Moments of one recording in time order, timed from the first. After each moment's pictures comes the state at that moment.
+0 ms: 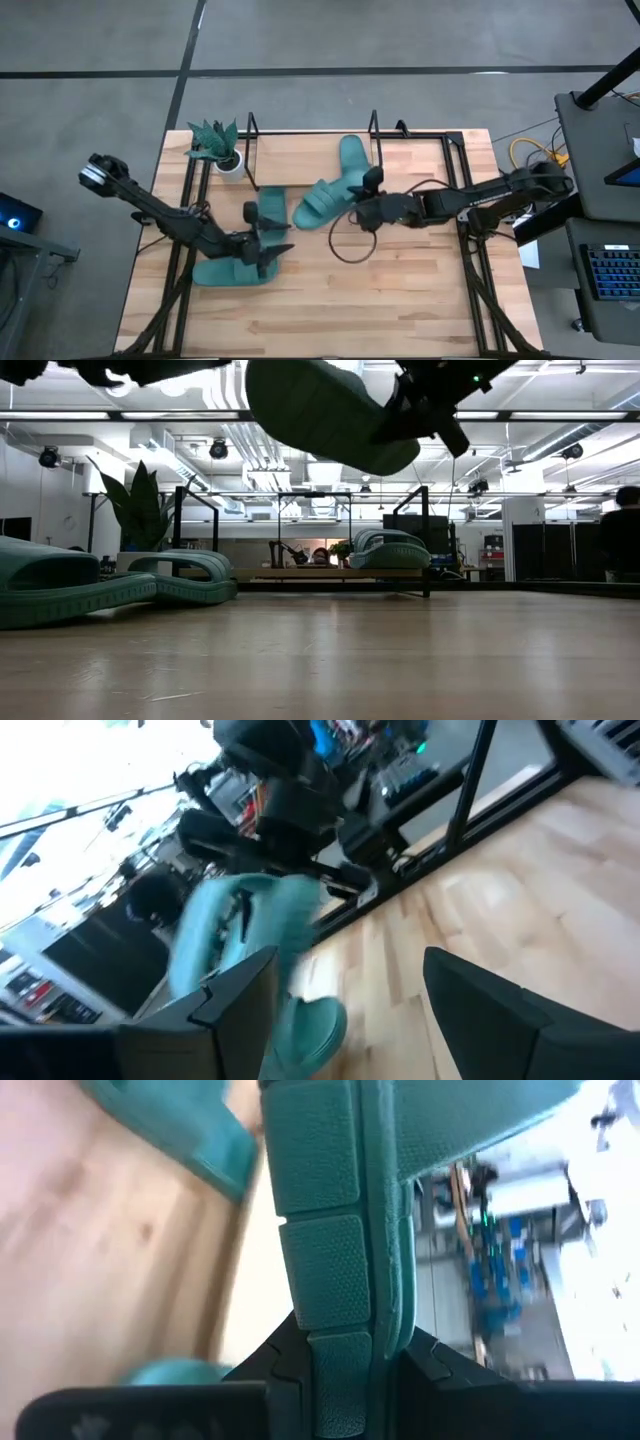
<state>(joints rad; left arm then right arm) -0.51 1.13 0.49 0.65 -0.67 0.63 0.16 1.35 0.89 -0.04 0.65 -0.85</state>
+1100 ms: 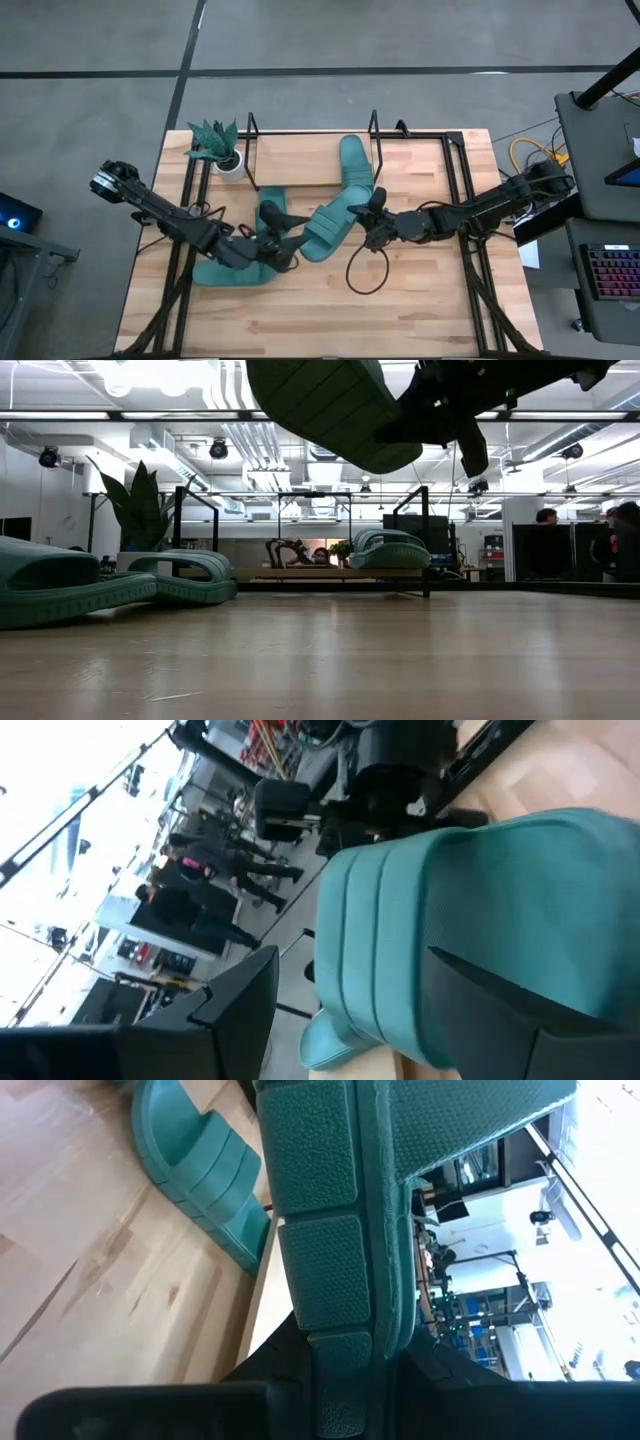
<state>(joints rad) -0.48 1.34 0.97 0.11 -0.88 0.76 0.28 1.35 0.68 0.36 0.65 -1.02</state>
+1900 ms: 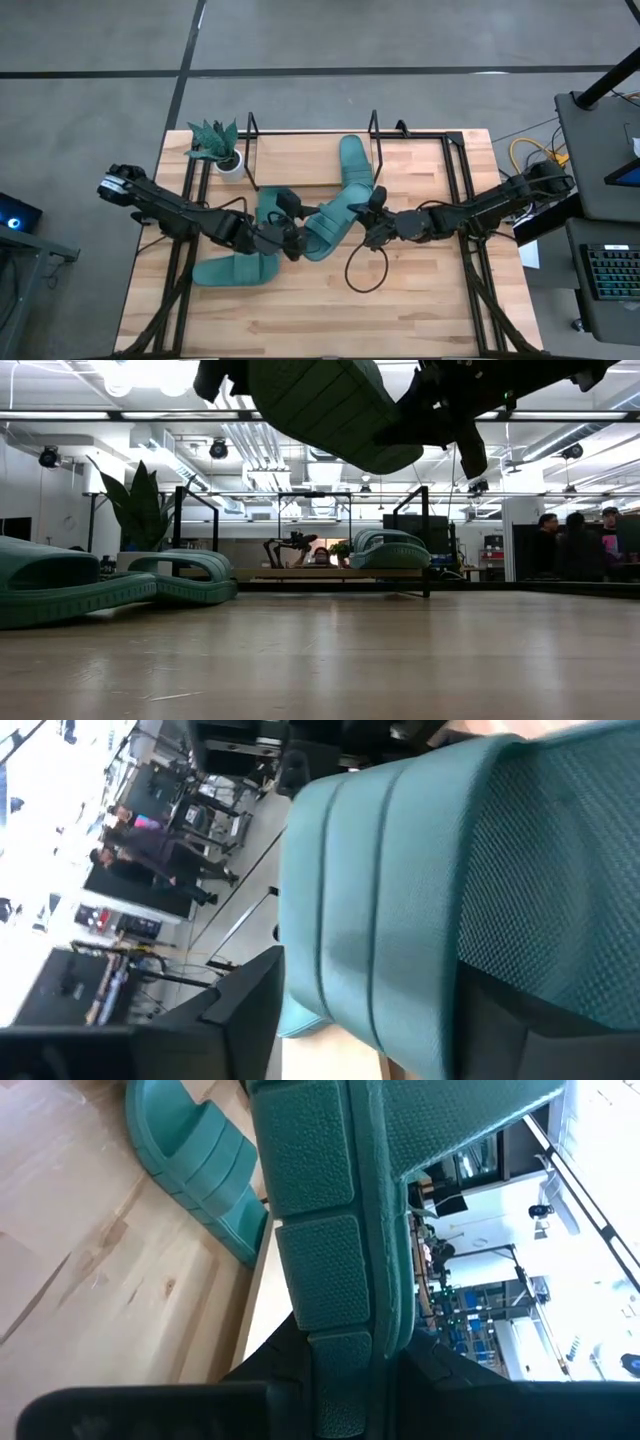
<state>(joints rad) -0.34 1.42 1.05 -0.06 -0.76 0.69 0.27 1.35 0.68 0.36 0.65 -1.02</state>
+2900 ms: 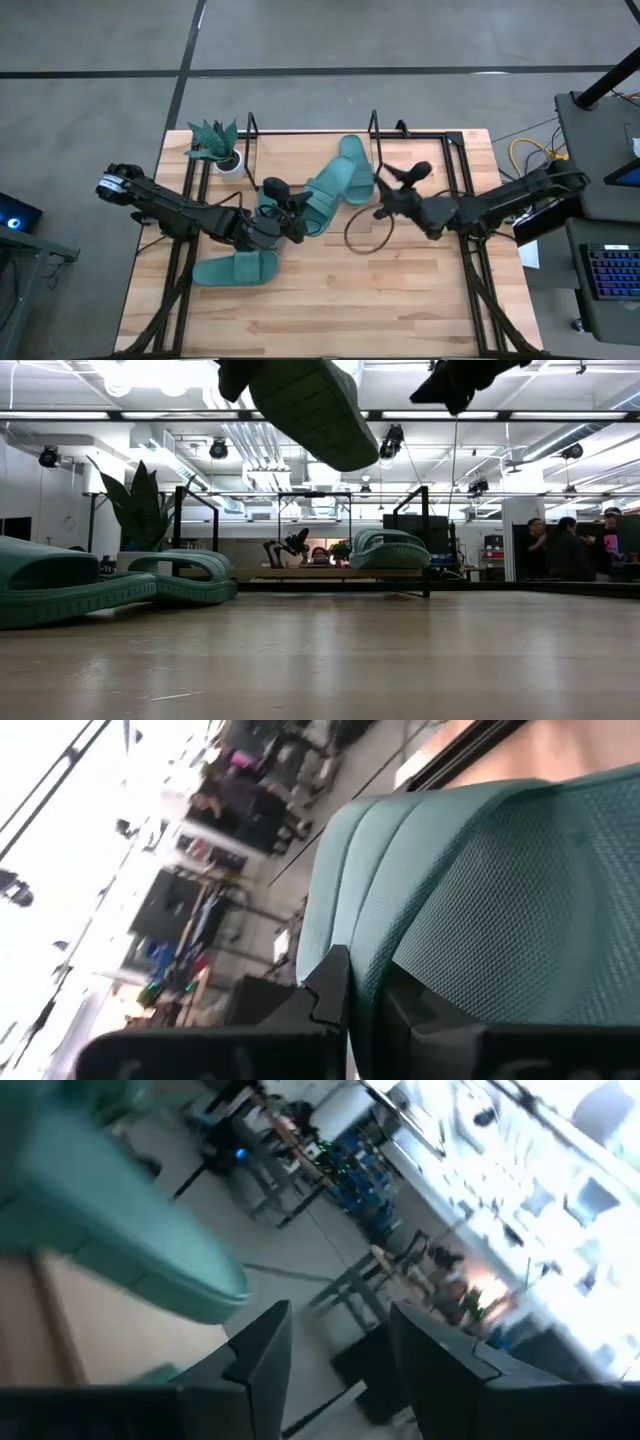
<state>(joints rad) -0.32 1.41 1.05 0.03 -1.06 0.71 0.28 1.16 0.70 0.41 1.17 -0.71</state>
